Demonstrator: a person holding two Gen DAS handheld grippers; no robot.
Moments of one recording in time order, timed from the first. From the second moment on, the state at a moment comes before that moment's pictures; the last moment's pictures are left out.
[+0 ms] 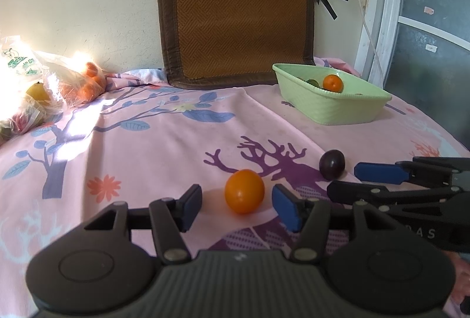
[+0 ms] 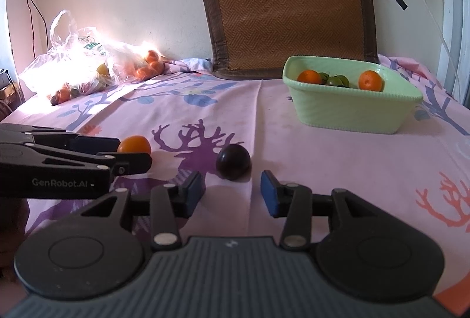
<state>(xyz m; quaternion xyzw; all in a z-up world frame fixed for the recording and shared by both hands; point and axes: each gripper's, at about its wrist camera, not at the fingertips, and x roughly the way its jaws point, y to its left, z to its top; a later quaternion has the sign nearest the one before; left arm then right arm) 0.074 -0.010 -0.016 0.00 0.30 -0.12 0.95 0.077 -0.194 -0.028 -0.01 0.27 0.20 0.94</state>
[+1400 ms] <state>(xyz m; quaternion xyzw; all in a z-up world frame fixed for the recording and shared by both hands) 0.085 -0.061 -0.011 0.02 0.31 -0.16 0.94 0.085 -0.206 -0.021 -0.04 0.24 0.21 0.95</state>
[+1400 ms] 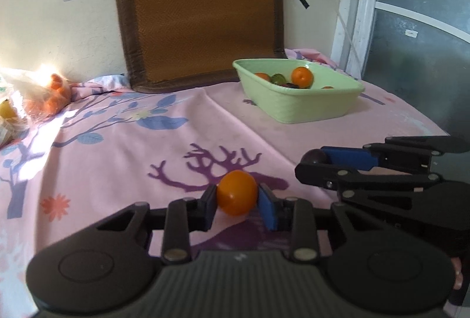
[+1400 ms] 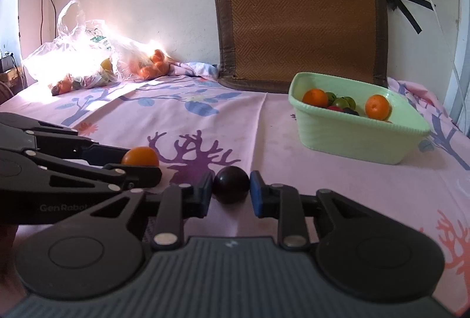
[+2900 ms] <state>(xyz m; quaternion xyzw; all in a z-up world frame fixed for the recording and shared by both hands) 0.192 -0.160 0.037 0.06 0.28 -0.21 0.93 0.124 -0.302 0.011 0.02 0.14 0.11 0.98</state>
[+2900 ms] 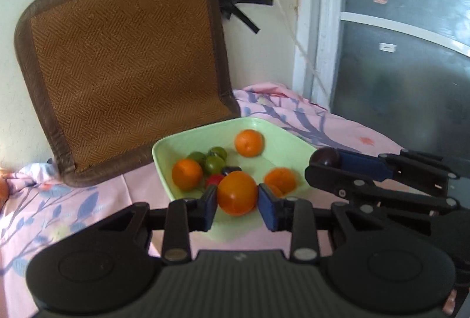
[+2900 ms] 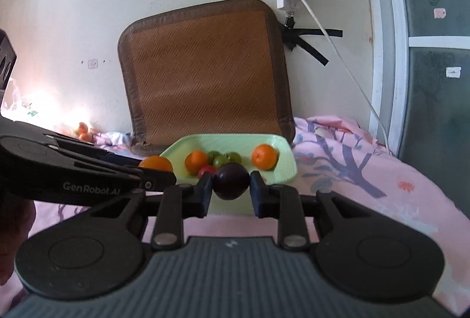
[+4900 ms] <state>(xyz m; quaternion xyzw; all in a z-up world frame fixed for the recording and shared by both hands) 0.068 -0.104 0.043 0.05 0.25 -0.09 0.96 0.044 -0.272 -0.006 0.11 0.22 0.07 0.97</state>
